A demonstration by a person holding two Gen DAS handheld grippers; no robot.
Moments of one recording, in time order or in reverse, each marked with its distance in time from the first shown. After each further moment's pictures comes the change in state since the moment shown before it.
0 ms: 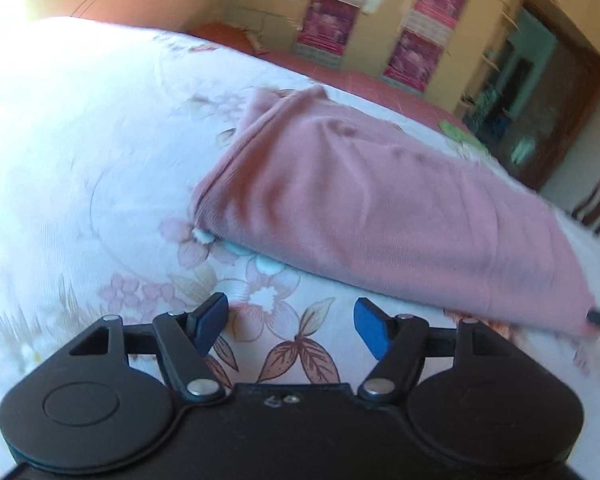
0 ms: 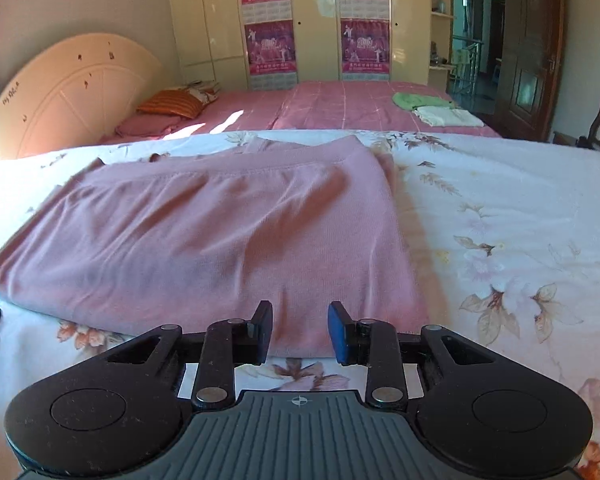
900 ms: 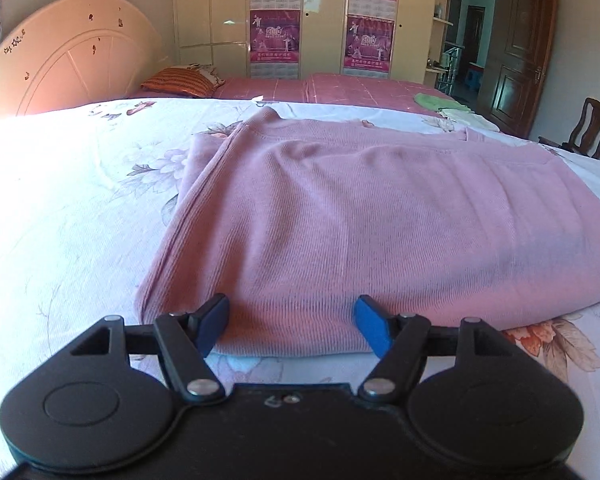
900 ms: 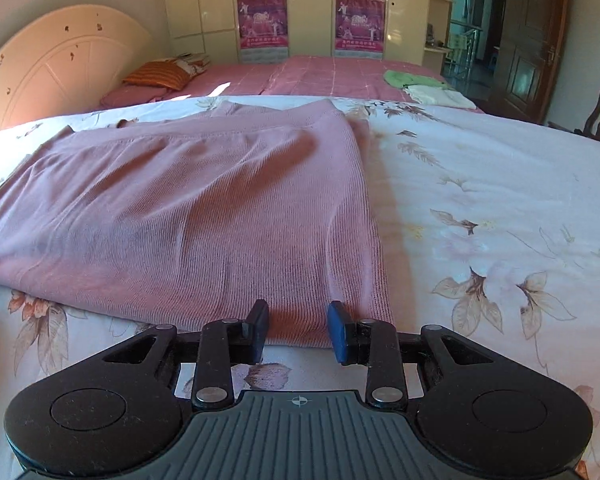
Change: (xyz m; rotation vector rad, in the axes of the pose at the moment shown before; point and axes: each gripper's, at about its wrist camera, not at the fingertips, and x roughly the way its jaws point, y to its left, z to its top) left arm 0.042 -0.054 0.022 0.384 -0.013 0.088; right arm 0.029 -0.024 0.002 -0.086 0.082 -0.112
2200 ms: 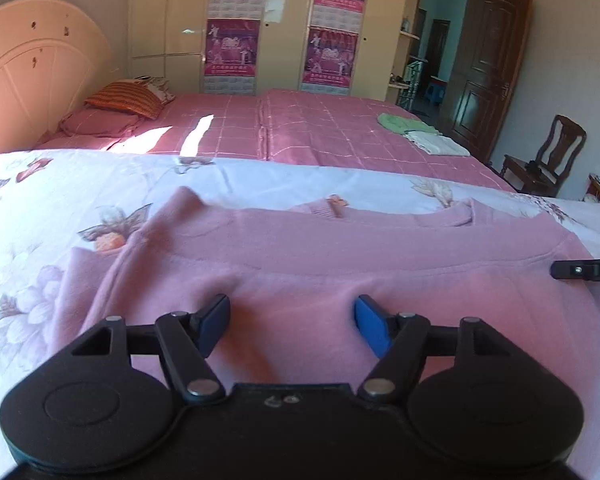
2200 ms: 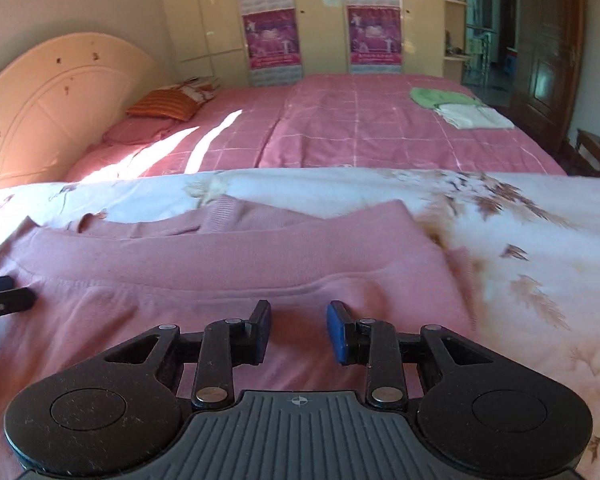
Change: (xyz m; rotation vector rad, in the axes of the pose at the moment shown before) left arm 0.099 -0.011 0.096 0.006 -0.037 -0.143; right arm 0.116 -0.008 0.118 0.103 -0.042 0.102
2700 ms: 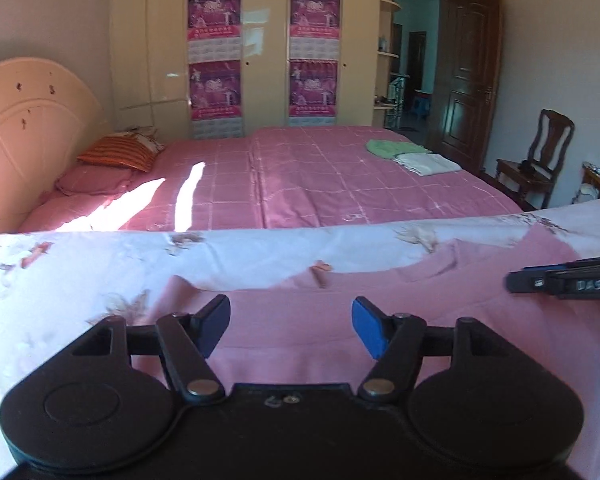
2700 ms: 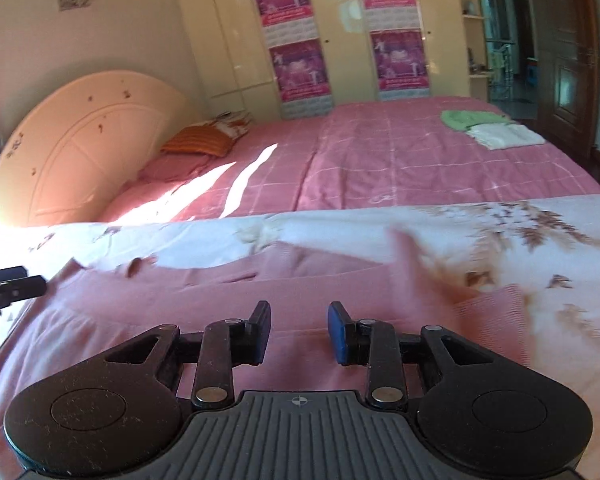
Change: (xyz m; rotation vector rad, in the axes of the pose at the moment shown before) left arm -0.015 -0.039 0.038 0.109 -0.082 -0.022; right arm -0.002 0.054 0.013 -0.037 -0.085 0.155
